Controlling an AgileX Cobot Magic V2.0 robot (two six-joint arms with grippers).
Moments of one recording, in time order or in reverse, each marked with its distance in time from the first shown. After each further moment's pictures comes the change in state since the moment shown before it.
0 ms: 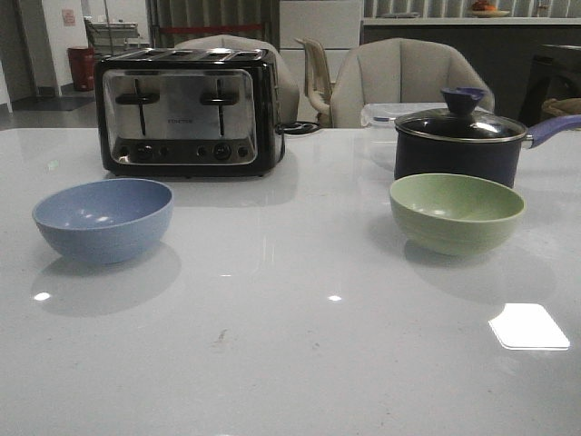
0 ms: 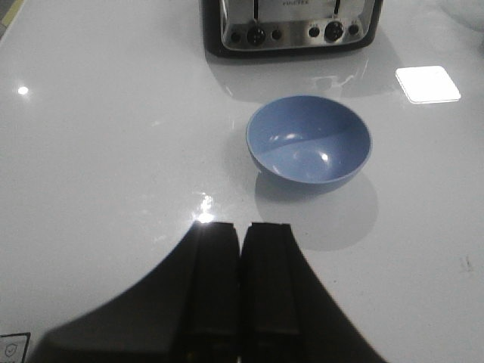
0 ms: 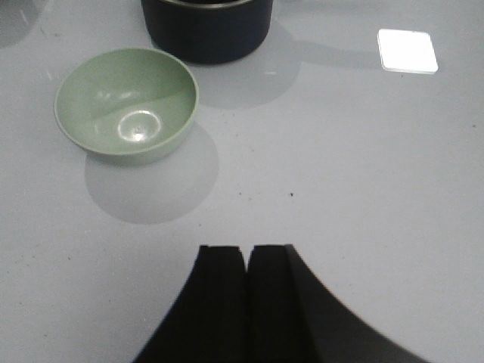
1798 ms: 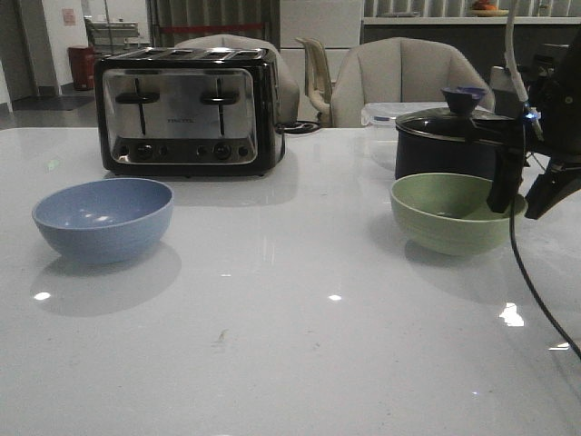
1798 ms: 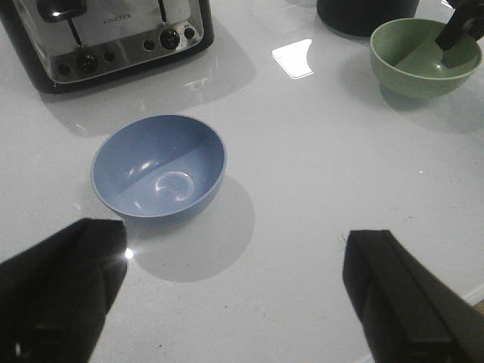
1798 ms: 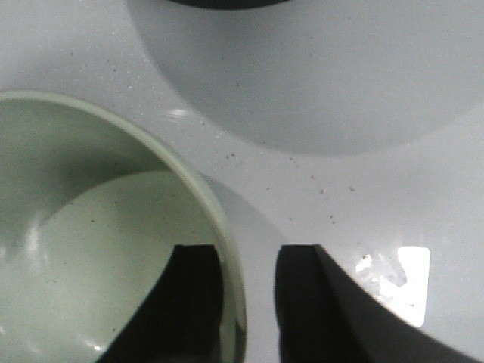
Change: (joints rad) left arm -0.325 0.141 0.000 -0.084 -0.155 0.127; right arm 0.000 1.264 -0.799 0.248 0.117 -0.034
